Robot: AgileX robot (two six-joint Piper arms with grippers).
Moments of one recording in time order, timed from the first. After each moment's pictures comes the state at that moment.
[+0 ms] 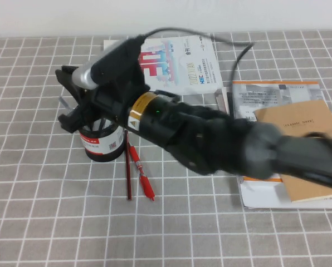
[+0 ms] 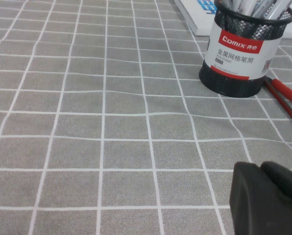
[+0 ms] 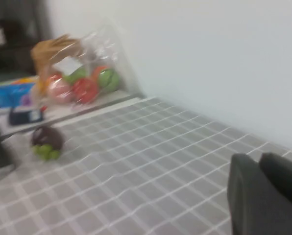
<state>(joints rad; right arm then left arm) 0.86 2.01 -1.47 -0.27 -0.53 0.29 -0.16 -0.01 0.03 -0.06 0.39 -0.01</state>
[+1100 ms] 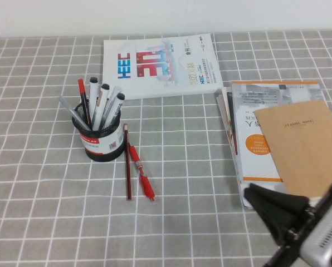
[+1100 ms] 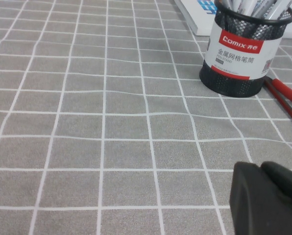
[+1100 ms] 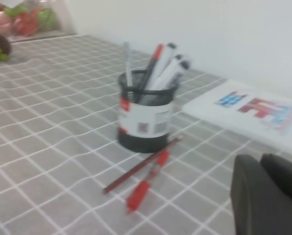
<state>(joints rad) 0.87 1.28 -0.14 0.06 -1.05 -0.08 -0.16 -0.01 0.03 -0.06 0.39 -0.01</state>
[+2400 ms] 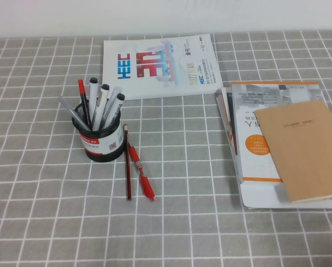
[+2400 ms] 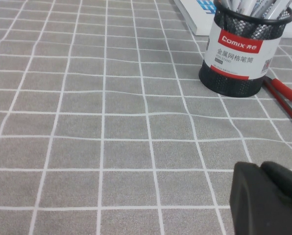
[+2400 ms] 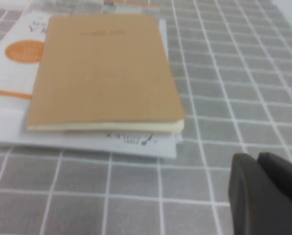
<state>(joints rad) -0.09 -0.01 -0.08 0.12 0.52 -0.20 -0.16 -0.01 0.03 -0.06 0.39 -0.01</state>
